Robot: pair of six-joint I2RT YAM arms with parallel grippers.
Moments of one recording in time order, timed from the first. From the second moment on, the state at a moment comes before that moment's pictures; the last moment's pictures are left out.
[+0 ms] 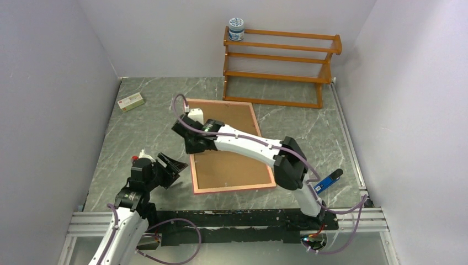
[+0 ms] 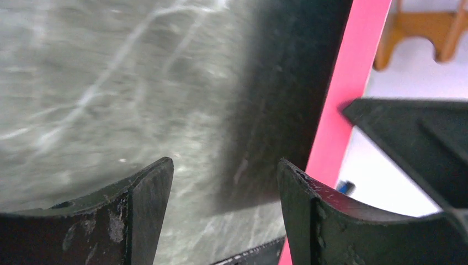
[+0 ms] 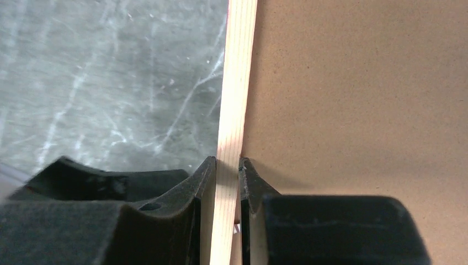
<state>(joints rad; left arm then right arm) -0.15 0.38 0.21 -0.48 0.21 -1.06 1.12 2.14 1.94 -0.81 0.29 0.83</state>
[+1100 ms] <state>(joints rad) -0.15 0.64 0.24 0.03 0.71 -1.06 1.04 2.00 1.83 -0.71 0.15 0.84</state>
